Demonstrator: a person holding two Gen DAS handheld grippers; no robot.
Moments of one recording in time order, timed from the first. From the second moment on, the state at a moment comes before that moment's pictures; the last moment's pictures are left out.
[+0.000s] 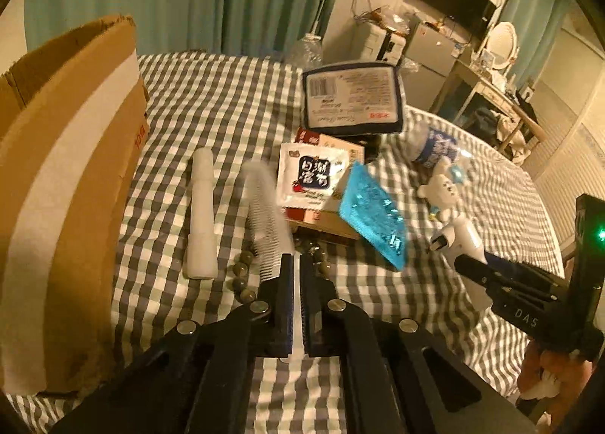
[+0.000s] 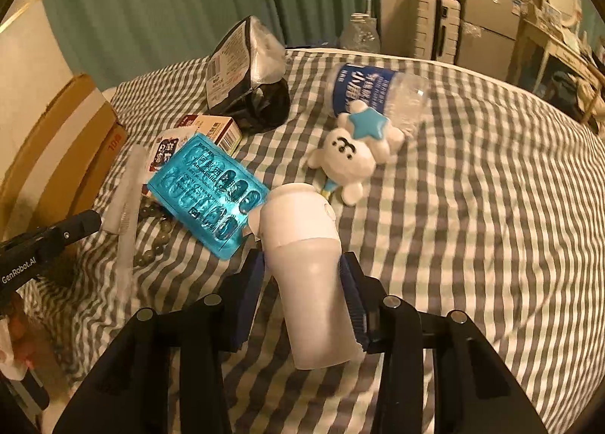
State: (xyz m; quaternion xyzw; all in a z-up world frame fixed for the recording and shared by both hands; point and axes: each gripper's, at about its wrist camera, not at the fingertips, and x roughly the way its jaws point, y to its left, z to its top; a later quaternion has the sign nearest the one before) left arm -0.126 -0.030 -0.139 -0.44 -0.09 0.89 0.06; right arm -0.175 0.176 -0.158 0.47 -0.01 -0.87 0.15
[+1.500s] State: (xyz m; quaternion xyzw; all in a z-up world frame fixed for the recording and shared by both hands) left arm -0.104 -0.030 -0.138 -0.49 -0.11 0.86 0.10; right arm -0.119 0.179 -0.113 0.43 -0.06 -0.89 0.14
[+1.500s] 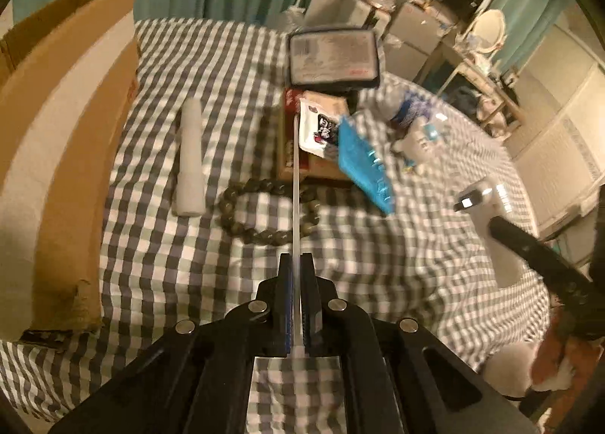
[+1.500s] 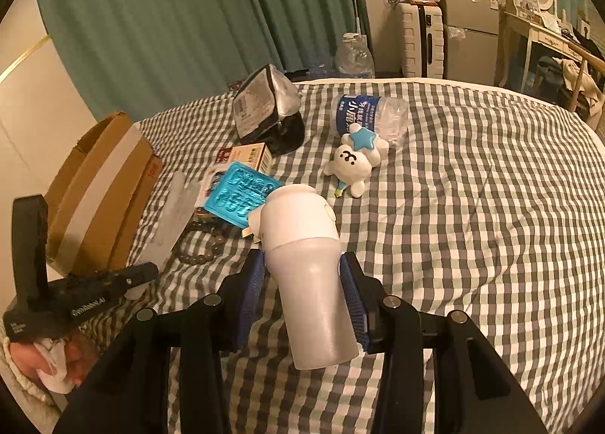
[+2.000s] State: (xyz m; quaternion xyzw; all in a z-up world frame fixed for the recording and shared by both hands) left arm -0.086 -0.055 -0.039 -0.39 -0.12 0.90 0.12; right arm -0.087 0.141 -0.056 0.38 -0.05 -0.90 0.18
